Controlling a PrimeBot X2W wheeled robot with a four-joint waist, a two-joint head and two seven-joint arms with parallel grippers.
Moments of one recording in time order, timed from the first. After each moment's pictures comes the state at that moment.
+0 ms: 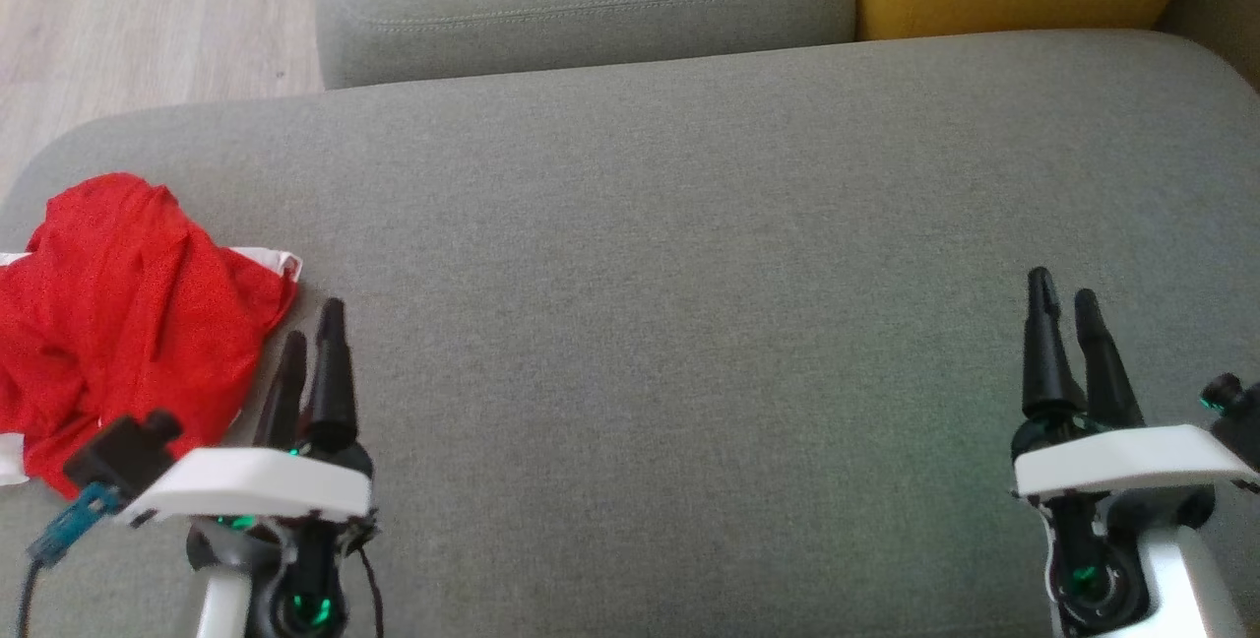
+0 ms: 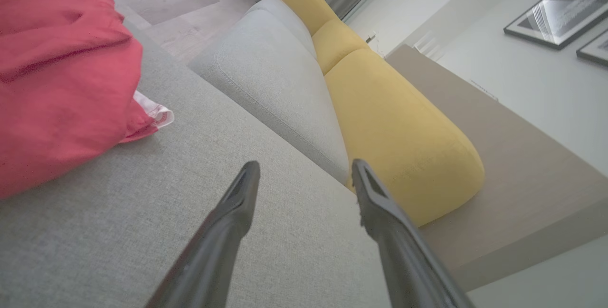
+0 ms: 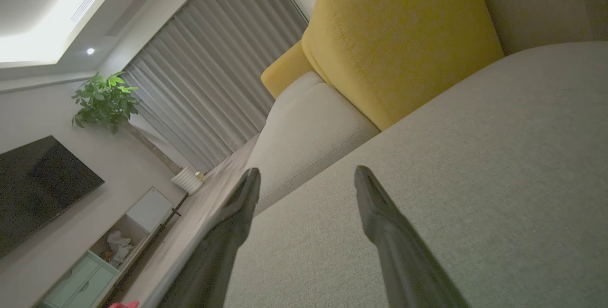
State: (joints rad) left arm -0.02 0.03 -0.06 0.05 -0.87 0.03 -0.06; right arm -0.05 -0.04 -0.02 0.14 0.71 0.13 -0.05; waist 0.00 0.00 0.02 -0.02
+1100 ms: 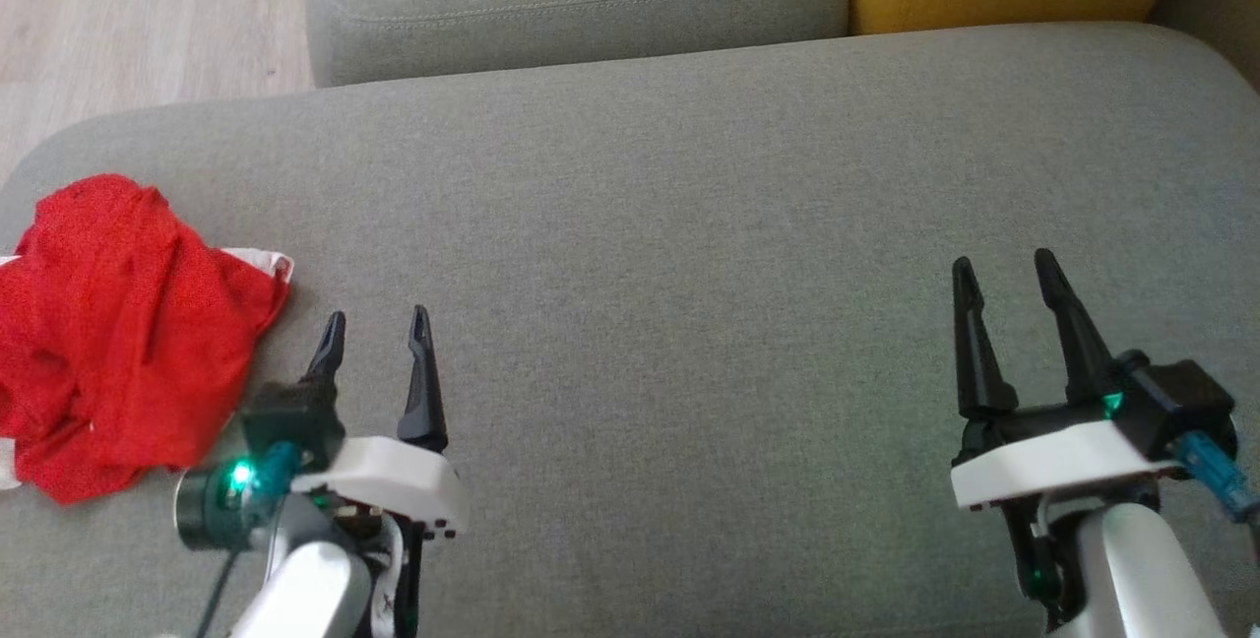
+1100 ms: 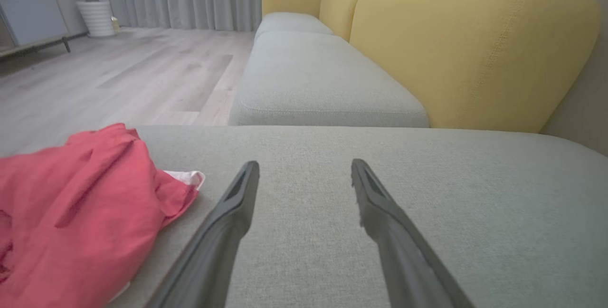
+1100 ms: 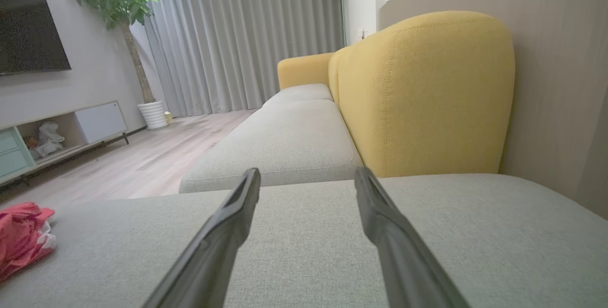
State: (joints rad) left arm -0.11 0.25 -0.48 0.08 -0.41 0.42 -0.15; right arm -0.07 -0.04 0.04 0.11 0.16 0.13 -0.15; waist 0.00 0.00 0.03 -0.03
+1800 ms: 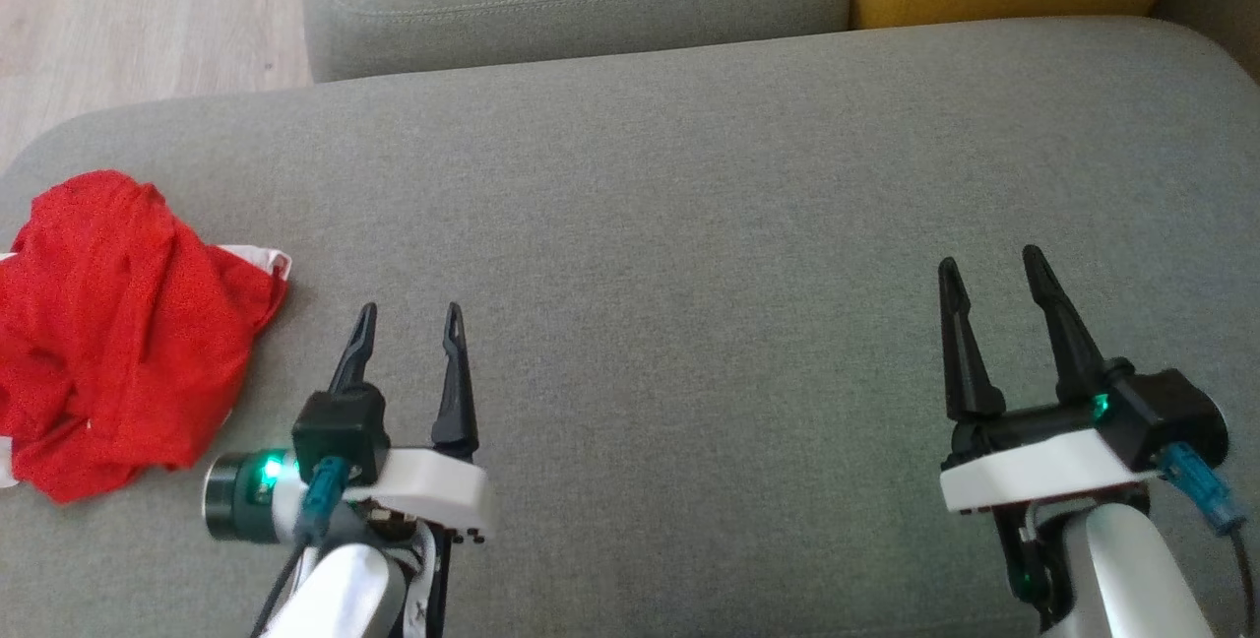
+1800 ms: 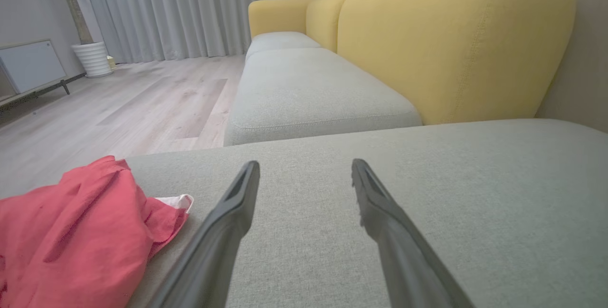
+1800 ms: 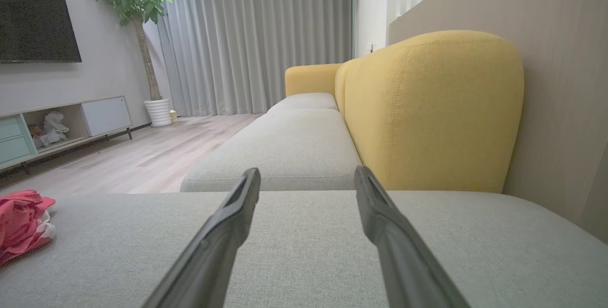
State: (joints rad) left arm -0.15 0.25 -0.57 0.10 -0.33 0.46 -0.21; right arm -0.08 -0.04 0.06 0.12 0.09 0.13 -0.21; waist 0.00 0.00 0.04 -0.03
